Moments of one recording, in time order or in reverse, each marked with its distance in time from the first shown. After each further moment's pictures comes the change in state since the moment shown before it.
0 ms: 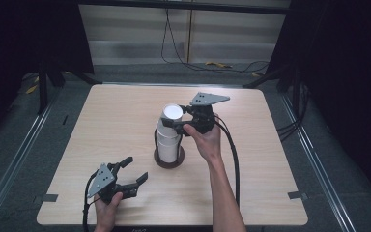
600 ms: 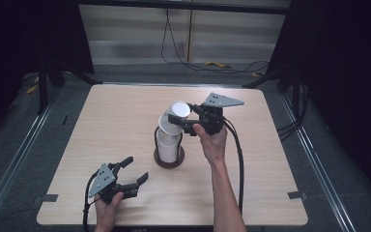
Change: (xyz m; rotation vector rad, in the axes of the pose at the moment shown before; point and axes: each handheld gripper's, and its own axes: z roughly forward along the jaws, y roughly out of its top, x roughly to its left) left arm -0.001 0.000 0.001 0.010 0.000 -0.010; right arm -0.001 -0.004 -0.023 -0.144 0.014 0.049
